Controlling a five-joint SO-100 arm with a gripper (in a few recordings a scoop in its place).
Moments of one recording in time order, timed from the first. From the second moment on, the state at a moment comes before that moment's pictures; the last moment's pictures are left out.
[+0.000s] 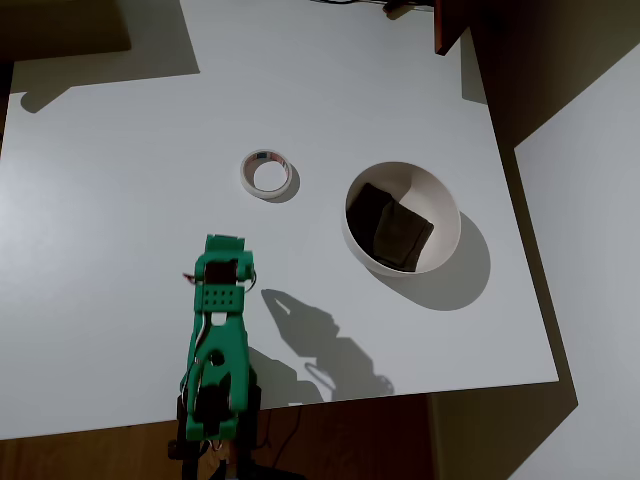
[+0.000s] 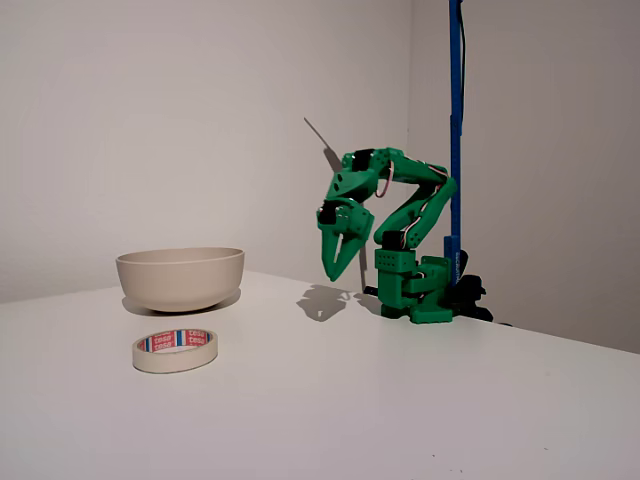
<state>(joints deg) 6.3 145.2 138.3 67.8 7.7</state>
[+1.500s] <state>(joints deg) 19.6 60.1 47.7 84.7 0.7</state>
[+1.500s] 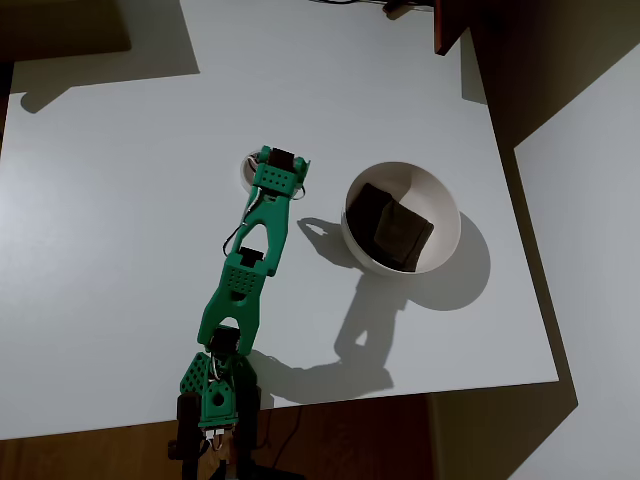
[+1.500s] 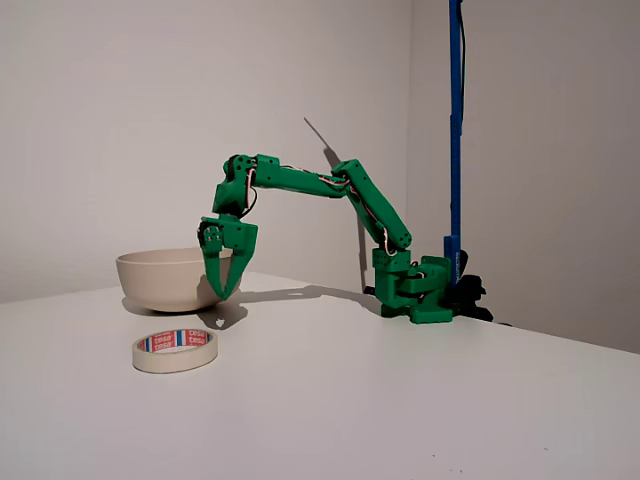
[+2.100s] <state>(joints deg) 13.4 55.5 45.2 85.8 2.7</state>
